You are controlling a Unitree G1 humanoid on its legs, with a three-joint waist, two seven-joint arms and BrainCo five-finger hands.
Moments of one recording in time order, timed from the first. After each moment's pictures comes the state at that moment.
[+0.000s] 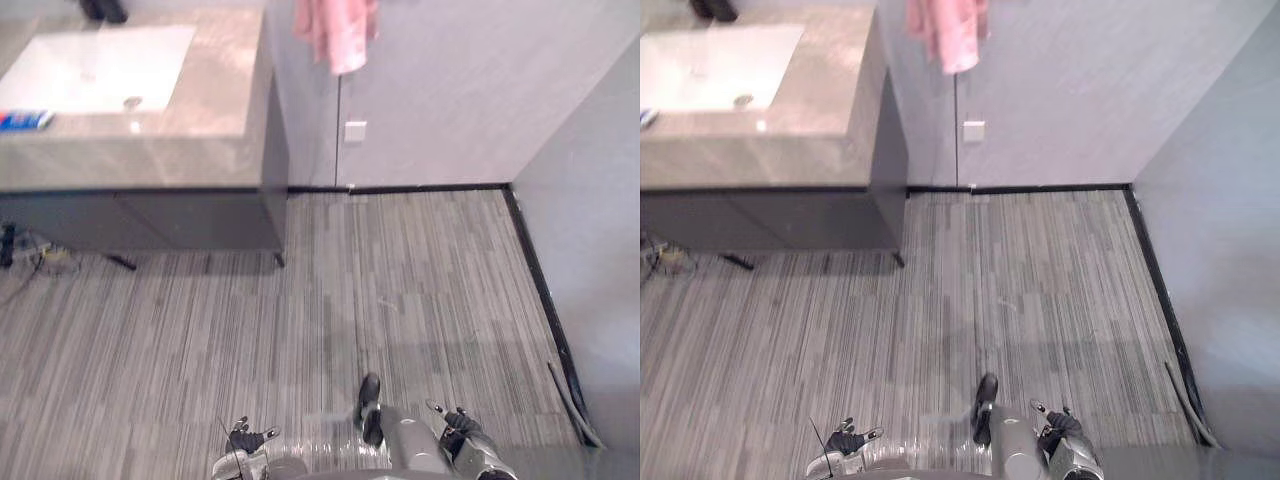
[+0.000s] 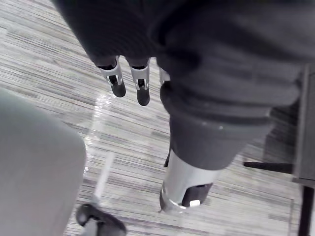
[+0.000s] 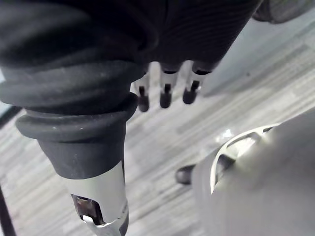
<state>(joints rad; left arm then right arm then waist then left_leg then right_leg) 0.06 0.02 0.17 1.09 -0.18 -0.12 0.11 -0.09 -0.05 -0.37 1.15 0.22 -0.03 -0.11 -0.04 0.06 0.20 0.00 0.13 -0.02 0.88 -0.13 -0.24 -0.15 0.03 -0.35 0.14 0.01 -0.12</state>
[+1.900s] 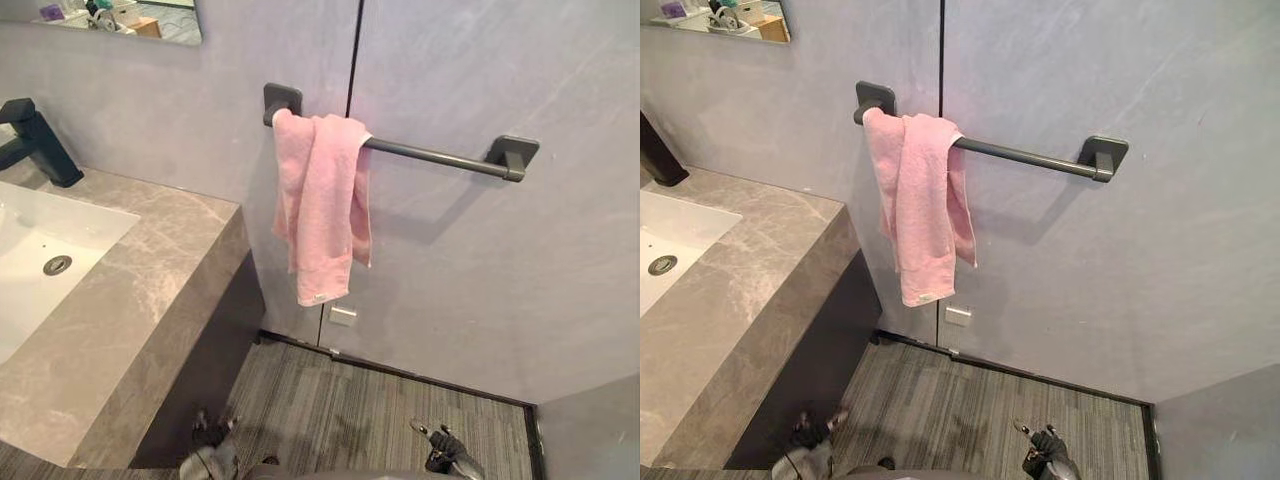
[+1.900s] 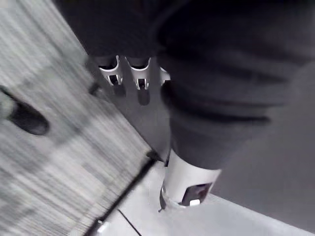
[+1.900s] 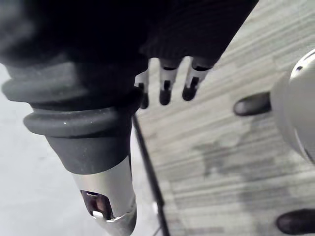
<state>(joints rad) 0.14 0.12 0.24 0.72 -0.30 -0.14 0.09 0.04 0.01 -0.32 1.09 0.22 -0.06 -0.08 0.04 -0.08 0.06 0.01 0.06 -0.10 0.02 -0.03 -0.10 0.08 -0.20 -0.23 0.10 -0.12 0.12</state>
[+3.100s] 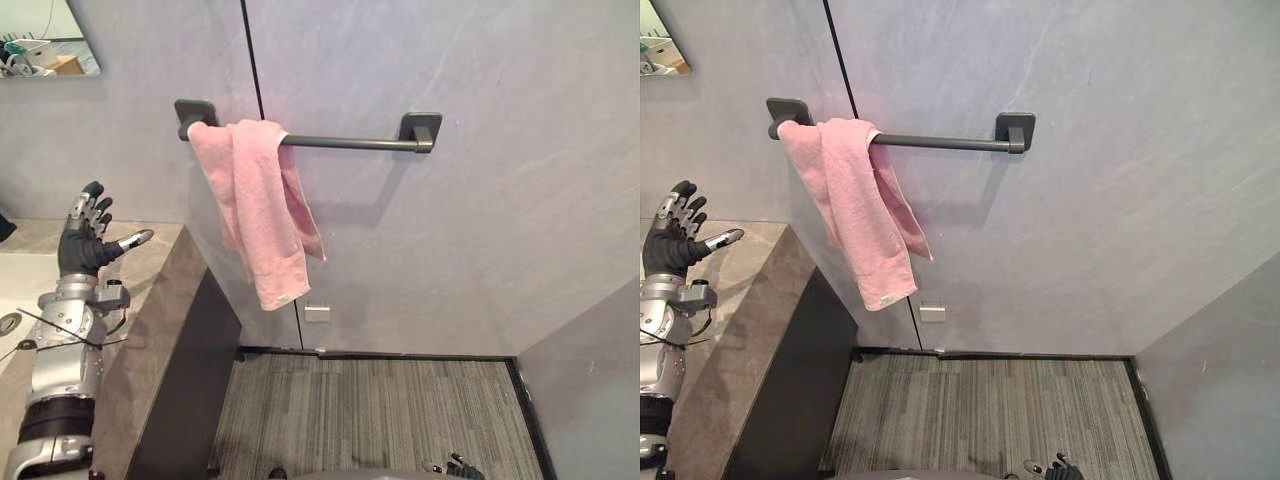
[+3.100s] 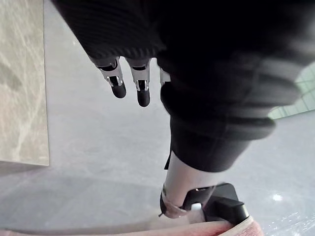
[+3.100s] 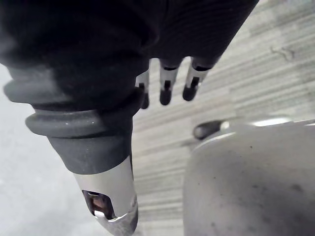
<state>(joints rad) -0.18 0.75 0.20 0.39 -0.50 -0.24 -0.06 0.15 -0.09 -0.20 1.07 0.11 -0.03 0.03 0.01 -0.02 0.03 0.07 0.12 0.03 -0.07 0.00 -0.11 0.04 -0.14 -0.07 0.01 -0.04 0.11</state>
